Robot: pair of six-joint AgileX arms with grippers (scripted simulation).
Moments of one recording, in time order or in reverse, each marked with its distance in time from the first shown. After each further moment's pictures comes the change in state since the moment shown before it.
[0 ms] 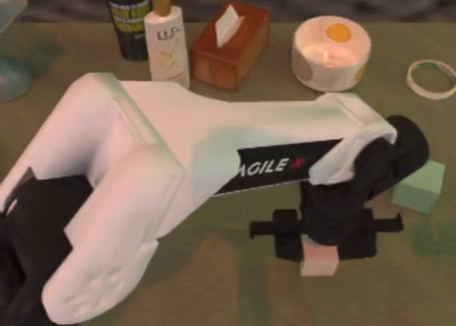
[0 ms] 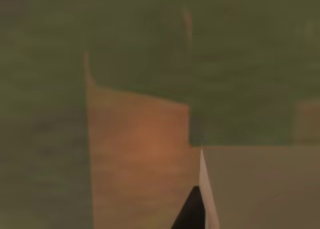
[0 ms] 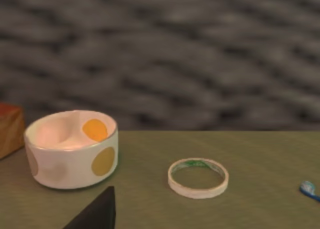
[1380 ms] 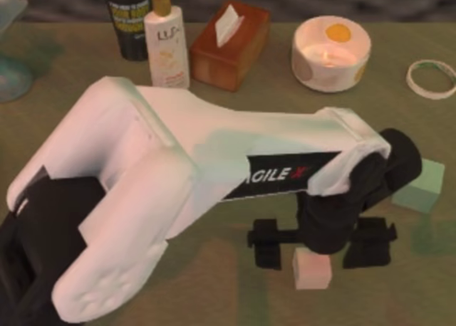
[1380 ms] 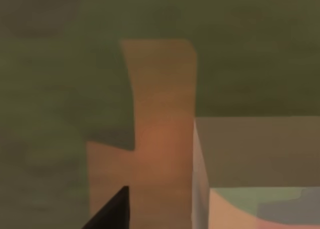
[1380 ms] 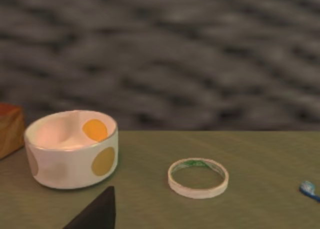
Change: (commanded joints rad) left arm -0.002 0.018 -0.038 0.050 -0.001 0.001; right arm 0.000 0.000 0.000 0.000 0.000 0.000
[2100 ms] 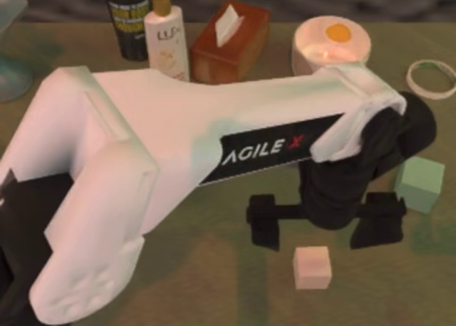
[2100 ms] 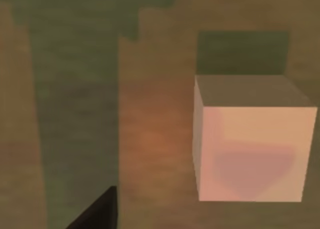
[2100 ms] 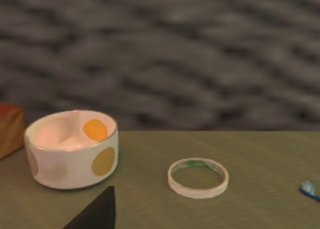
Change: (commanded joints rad) left arm 0.011 -0.056 0.132 -0.198 0.000 -0.007; right arm 0.000 0.000 0.000 0.000 0.000 0.000
